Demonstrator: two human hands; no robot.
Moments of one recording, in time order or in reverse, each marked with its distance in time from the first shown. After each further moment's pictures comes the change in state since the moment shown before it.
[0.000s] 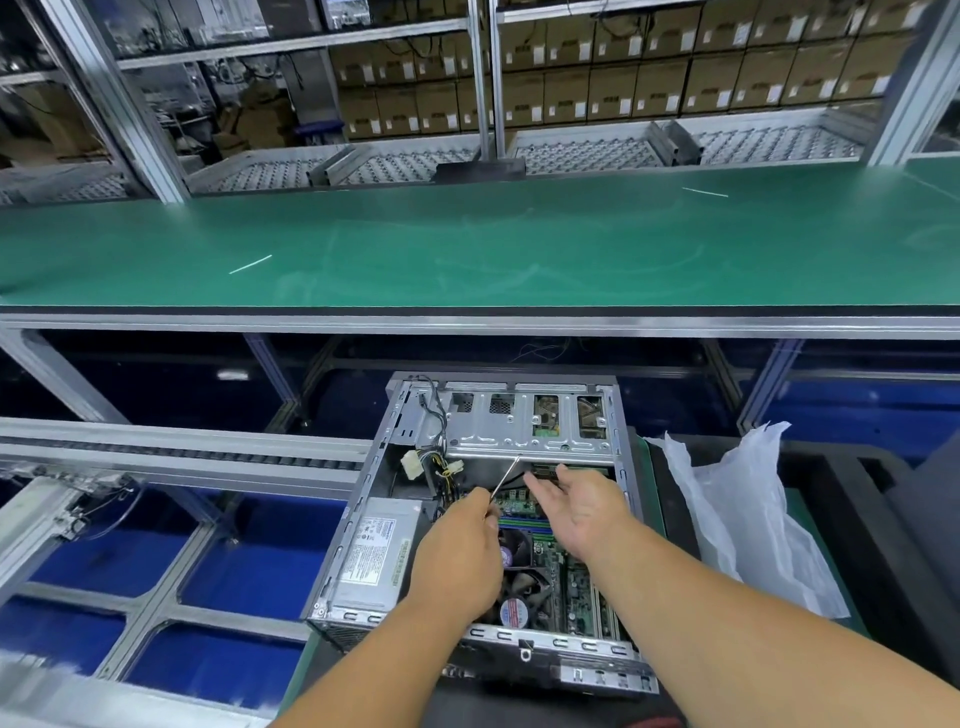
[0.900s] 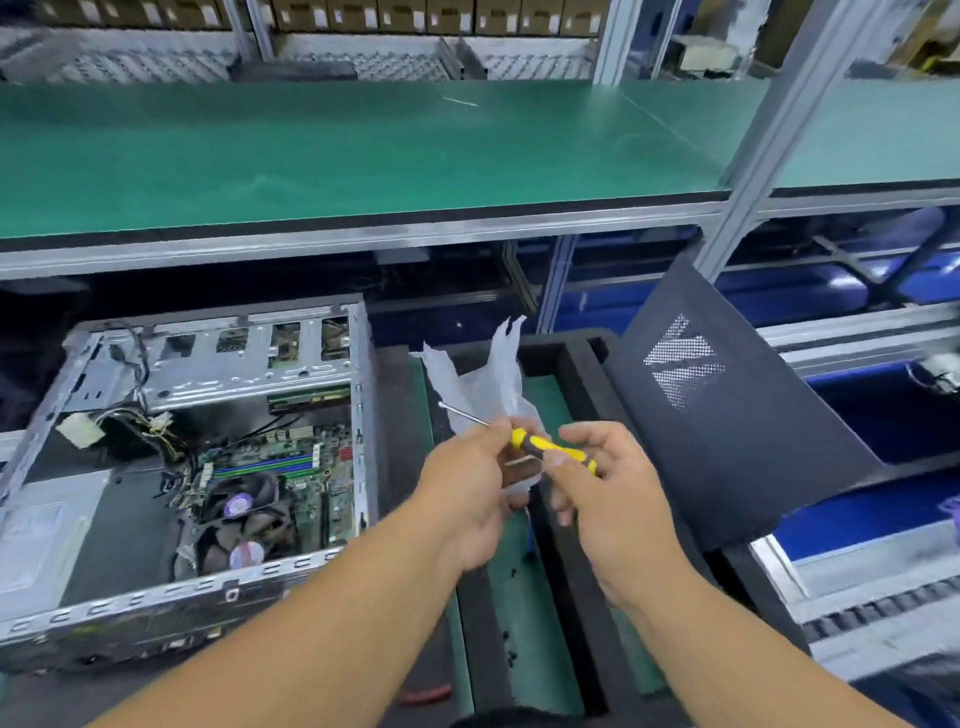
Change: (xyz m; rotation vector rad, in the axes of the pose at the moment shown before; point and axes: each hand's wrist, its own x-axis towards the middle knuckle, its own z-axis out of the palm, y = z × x) left_hand -0.068 0.250 0.099 -1.240 -0.646 -0.492; right_hand -0.191 -0.122 -0.225 -0.680 0.121 -0.729
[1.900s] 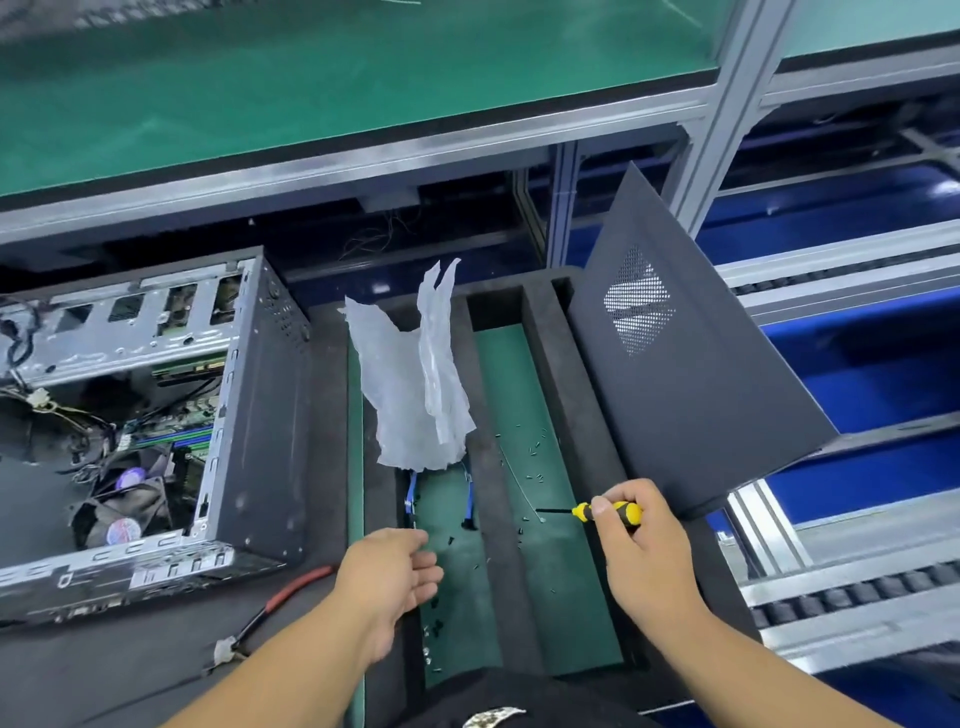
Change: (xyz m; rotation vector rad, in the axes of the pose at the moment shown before) left_hand 0.041 -0.157 -0.015 0.205 0.504 -0.259; right_hand 0.034 0.154 -0.172 -0.378 0.079 0.047
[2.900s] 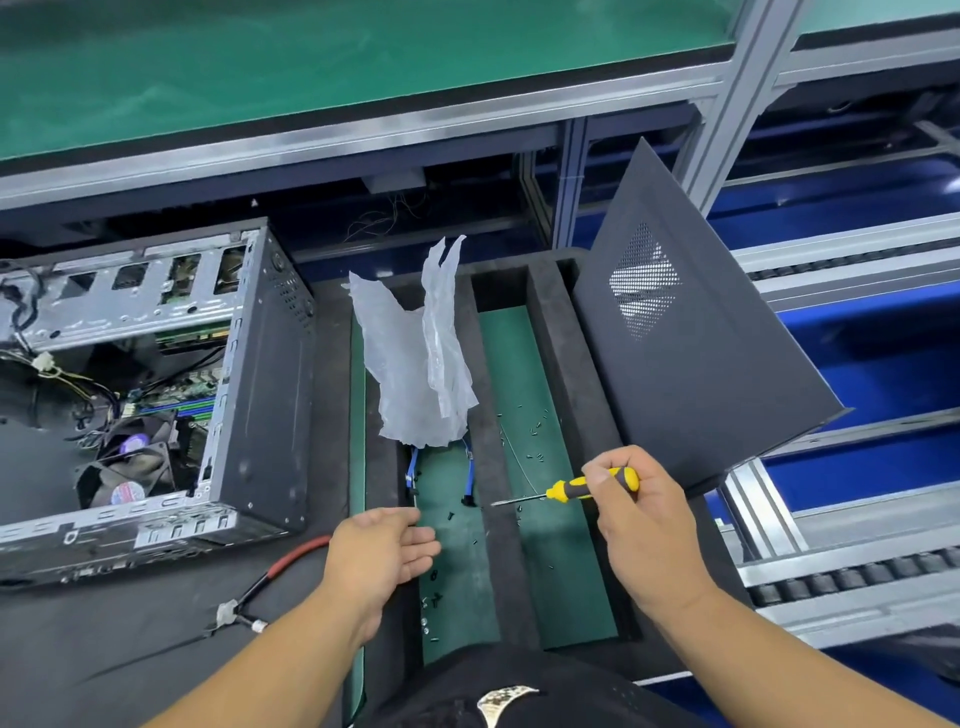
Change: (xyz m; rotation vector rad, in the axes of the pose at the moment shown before) left_hand 0.018 -0.024 -0.017 -0.001 0.008 0.151; right_hand -0.010 -0.037 -0.007 0.250 -0.149 -0.021
